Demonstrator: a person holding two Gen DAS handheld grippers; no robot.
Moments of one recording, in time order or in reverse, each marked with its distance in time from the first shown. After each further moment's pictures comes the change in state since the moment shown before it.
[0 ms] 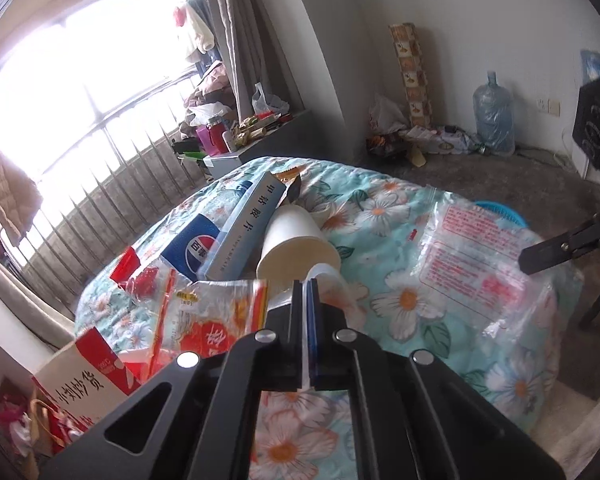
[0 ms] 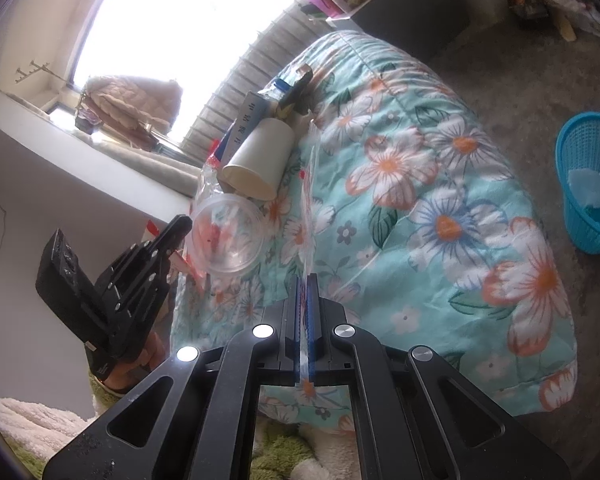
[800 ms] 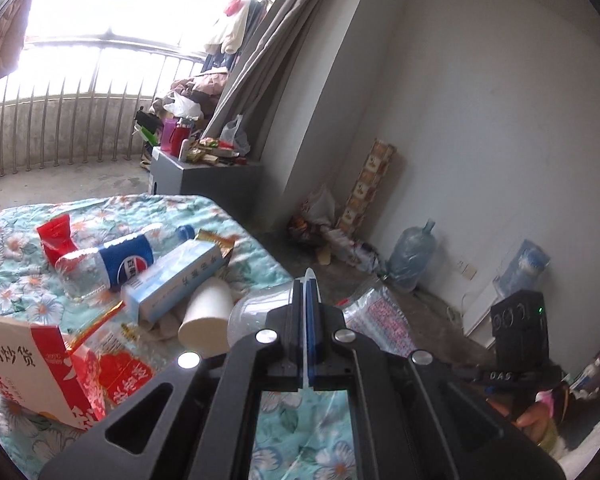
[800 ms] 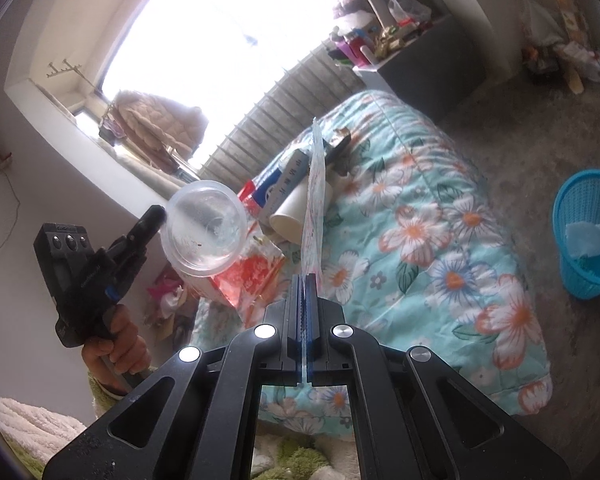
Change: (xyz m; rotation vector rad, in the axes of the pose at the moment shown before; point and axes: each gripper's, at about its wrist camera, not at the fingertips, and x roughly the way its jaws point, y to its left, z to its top) left arm -0.065 0.062 0.048 -0.505 -0.210 -0.407; right arm -0.051 0.036 0.006 -0.093 -0.170 0.022
